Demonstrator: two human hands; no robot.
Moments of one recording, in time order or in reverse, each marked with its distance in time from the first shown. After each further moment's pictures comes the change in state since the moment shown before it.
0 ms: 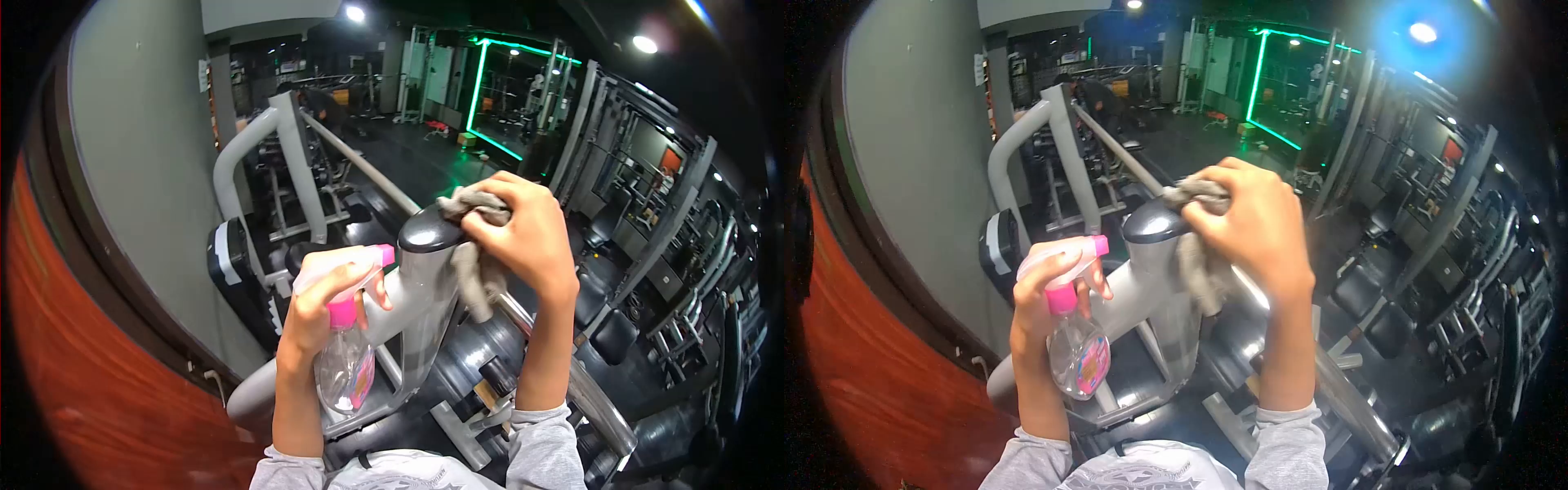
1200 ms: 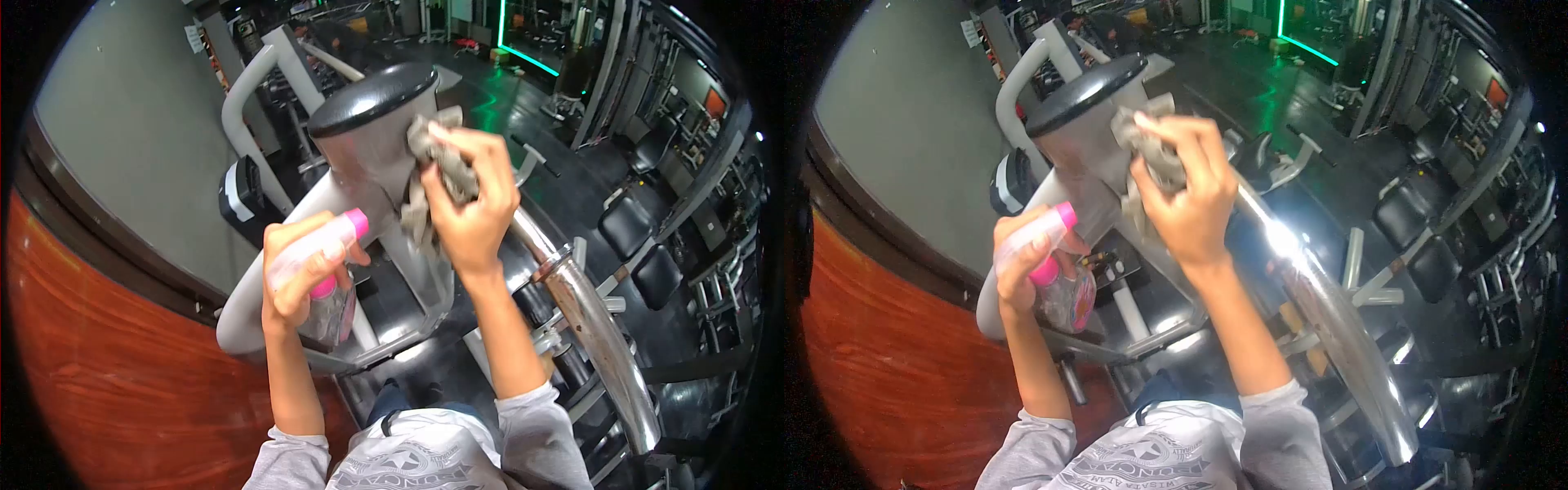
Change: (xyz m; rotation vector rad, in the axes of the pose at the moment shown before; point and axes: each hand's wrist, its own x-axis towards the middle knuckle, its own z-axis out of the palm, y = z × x) left_hand -0.040 -0.038 0.042 0.424 0.027 0.057; right_hand -0.091 0.049 0.104 0.470 0.580 -0.101
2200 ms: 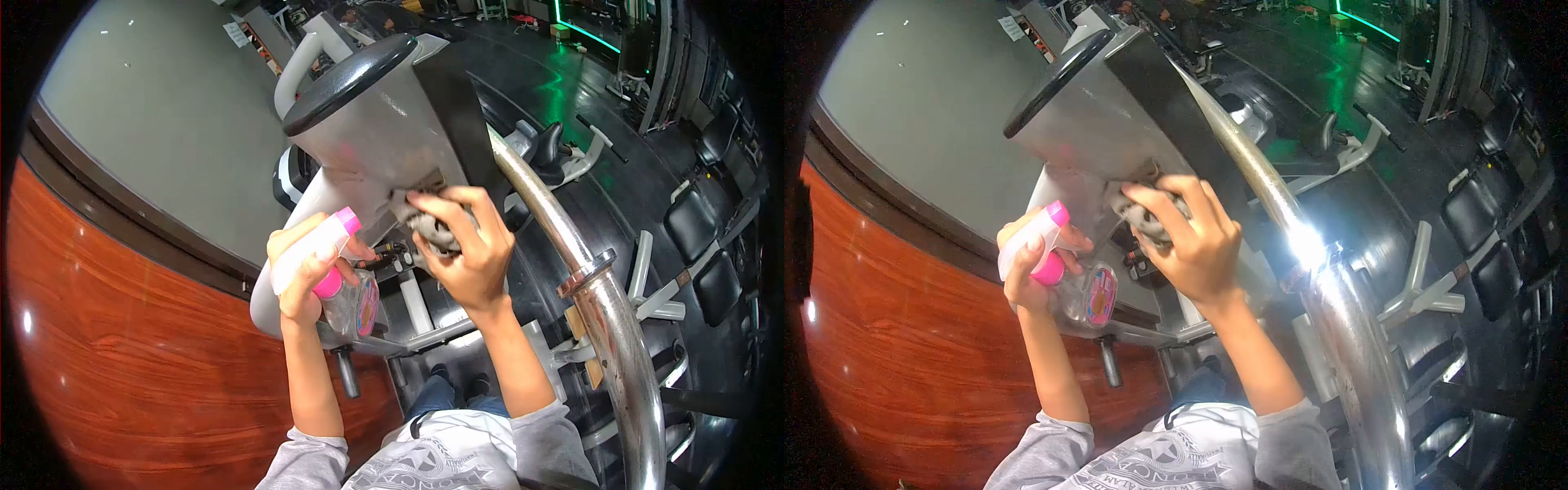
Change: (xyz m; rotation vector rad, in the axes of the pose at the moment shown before) left_hand -0.011 -0.001 0.015 0.216 0.223 -0.041; right_hand -0.071 0.004 -0.002 0.023 -0.155 0.104
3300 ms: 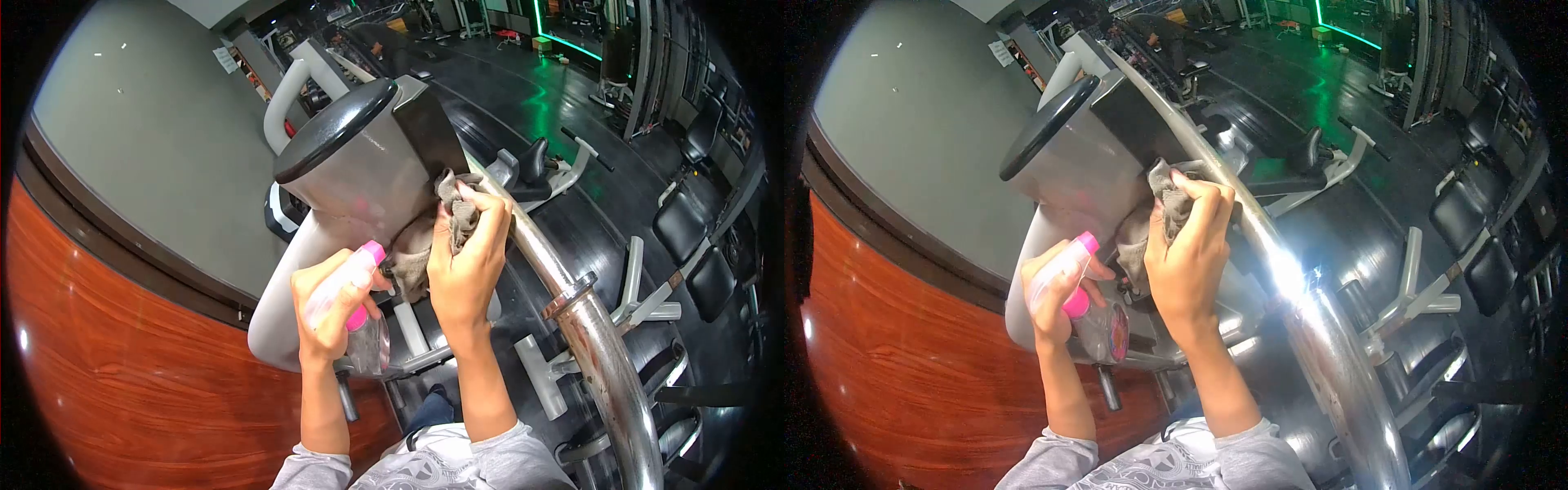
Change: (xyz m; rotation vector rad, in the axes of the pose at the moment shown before) left_hand -0.003 0.001 0.024 -0.046 -0.068 -0.027; right_hand 0.022 -0.012 0.011 -0.041 0.238 0.303
